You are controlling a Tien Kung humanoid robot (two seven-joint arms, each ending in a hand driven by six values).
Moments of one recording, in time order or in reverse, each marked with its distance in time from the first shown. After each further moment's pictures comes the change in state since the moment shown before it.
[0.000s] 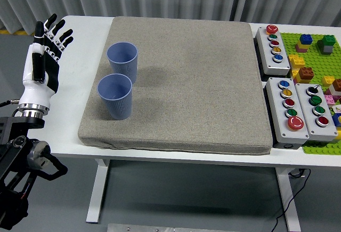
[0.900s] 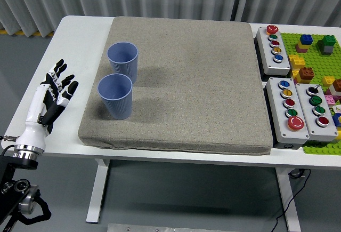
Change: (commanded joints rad) left arm 0.216 0.078 0.103 -0.035 0.277 0.088 -0.004; right arm -0.005 -0.002 0.017 0.001 -0.047 0.015 0.000
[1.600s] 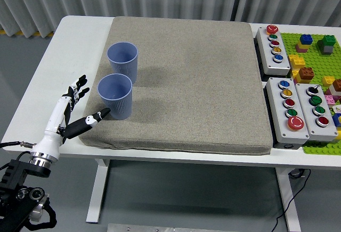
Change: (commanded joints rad) left arm -0.023 -0.008 0.089 0.051 0.096 0.007 0.033; right arm 0.003 0.000 0.000 -0.001 -0.004 0.001 0.001
